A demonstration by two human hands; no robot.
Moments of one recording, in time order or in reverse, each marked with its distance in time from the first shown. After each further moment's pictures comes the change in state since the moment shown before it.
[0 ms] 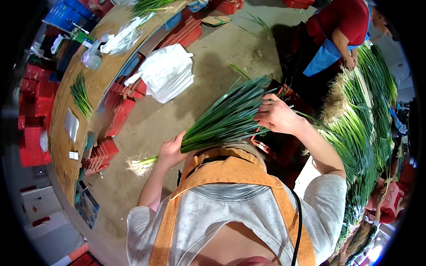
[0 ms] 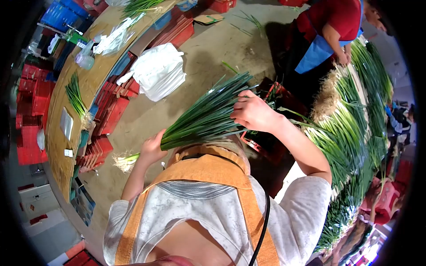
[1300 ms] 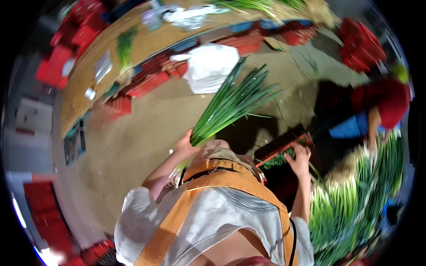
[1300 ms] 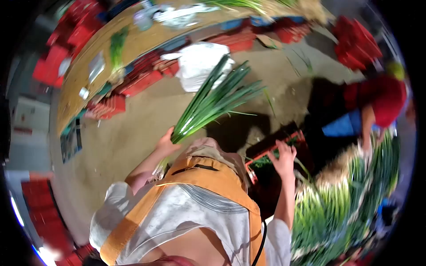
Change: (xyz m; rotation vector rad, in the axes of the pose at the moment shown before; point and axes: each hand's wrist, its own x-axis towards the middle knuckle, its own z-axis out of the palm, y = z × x) left_hand -0.032 -0.006 0.036 -0.441 0.049 -0.907; right_hand -0.079 0.048 0.085 -0.061 0.053 0.645
